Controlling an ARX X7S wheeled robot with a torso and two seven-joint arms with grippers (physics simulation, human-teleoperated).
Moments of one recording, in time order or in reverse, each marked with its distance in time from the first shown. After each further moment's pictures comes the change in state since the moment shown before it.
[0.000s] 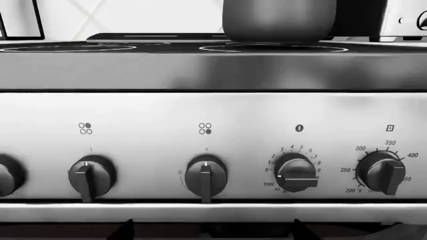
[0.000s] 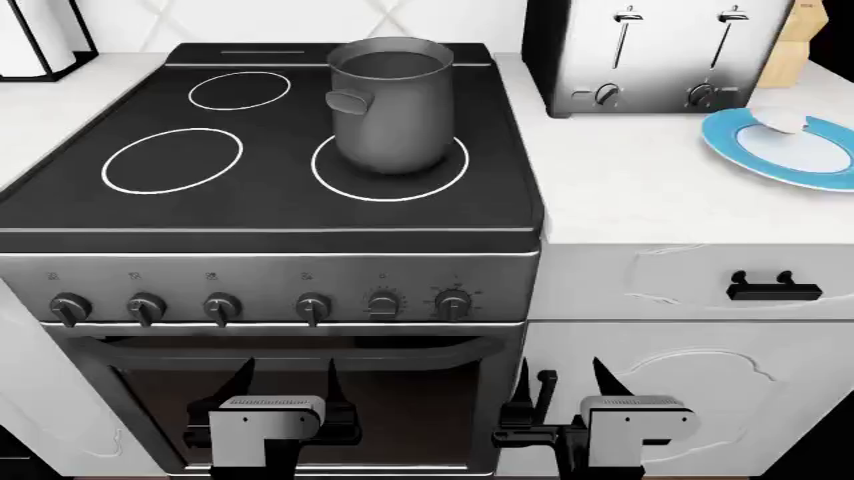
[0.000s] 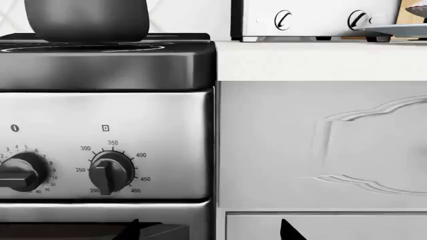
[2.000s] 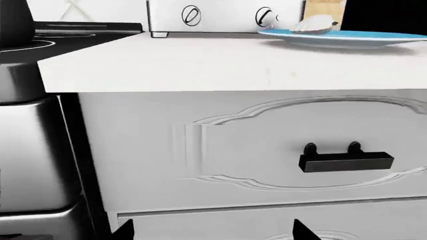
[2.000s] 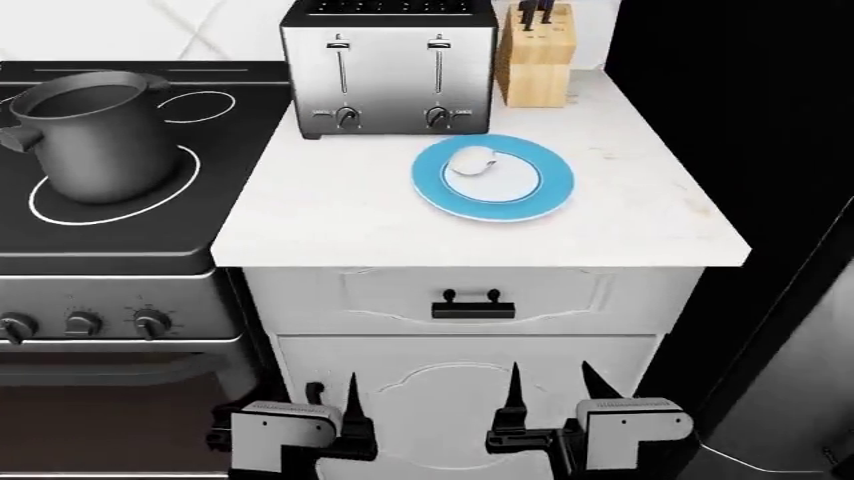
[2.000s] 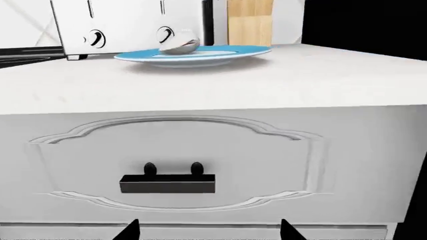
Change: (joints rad) left arm -0.013 -0.129 0.184 -0.035 -0.151 -0.015 -0.087; right arm 0.011 0.127 -0.158 0.033 0.169 -0.033 0.103
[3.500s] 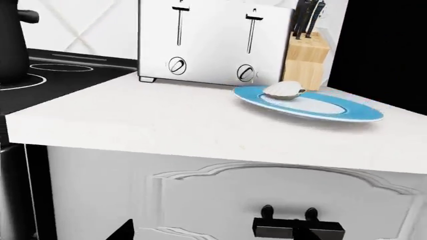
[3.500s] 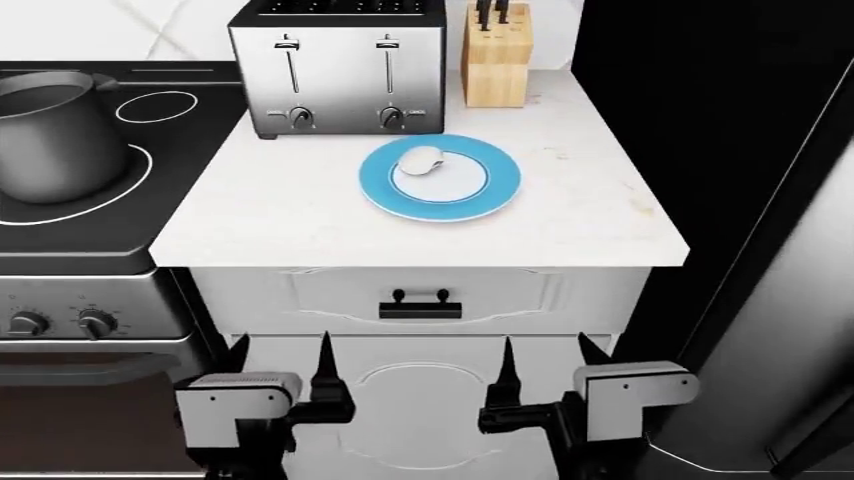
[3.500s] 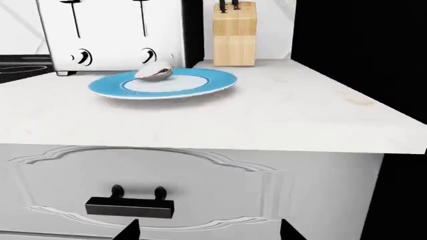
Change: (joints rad) left arm -0.015 -0.072 -0.015 0.180 -0.153 -0.051 -0.071; right arm 0.028 0.082 -0.065 -0.330 0.073 0.330 0.100
